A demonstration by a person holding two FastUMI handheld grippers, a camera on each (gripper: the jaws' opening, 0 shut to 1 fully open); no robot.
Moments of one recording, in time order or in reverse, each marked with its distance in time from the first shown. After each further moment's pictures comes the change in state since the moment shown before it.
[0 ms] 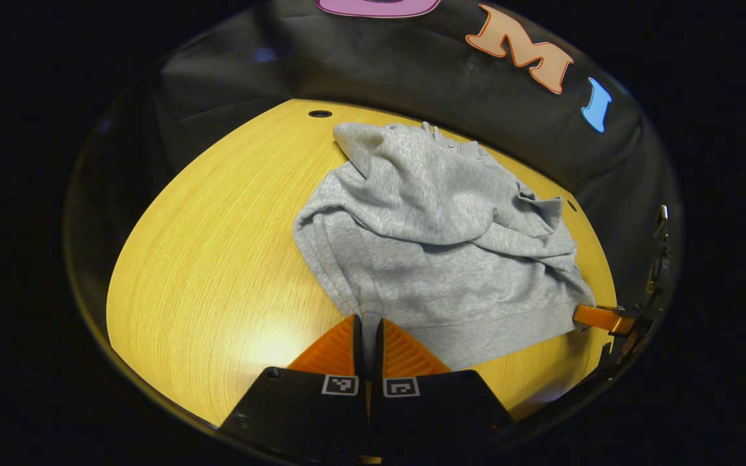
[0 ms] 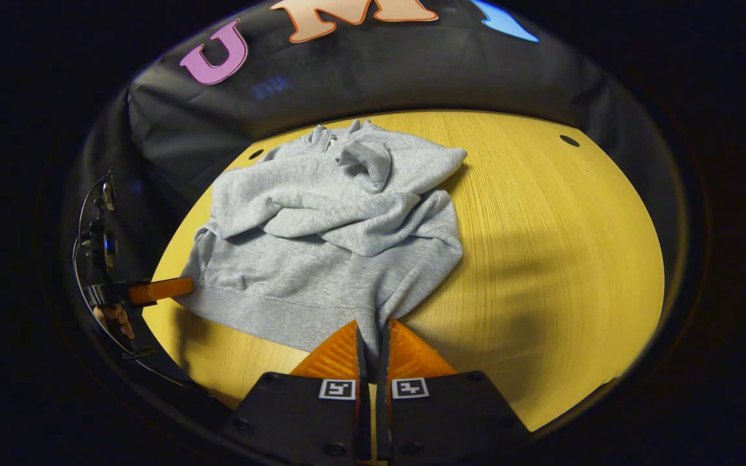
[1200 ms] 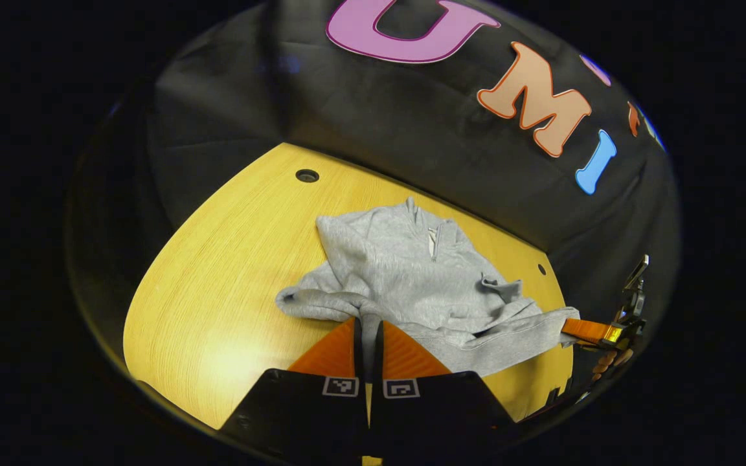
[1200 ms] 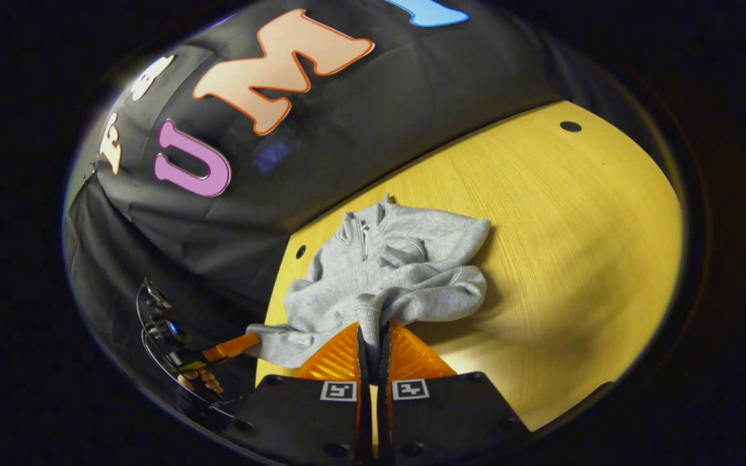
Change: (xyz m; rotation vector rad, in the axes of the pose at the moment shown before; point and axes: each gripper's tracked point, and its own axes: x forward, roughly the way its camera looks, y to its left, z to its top) left arm -0.028 -0.019 0.141 -0.087 -0.146 -0.101; right arm -0.034 0.025 0.147 0.399 -0.131 0.292
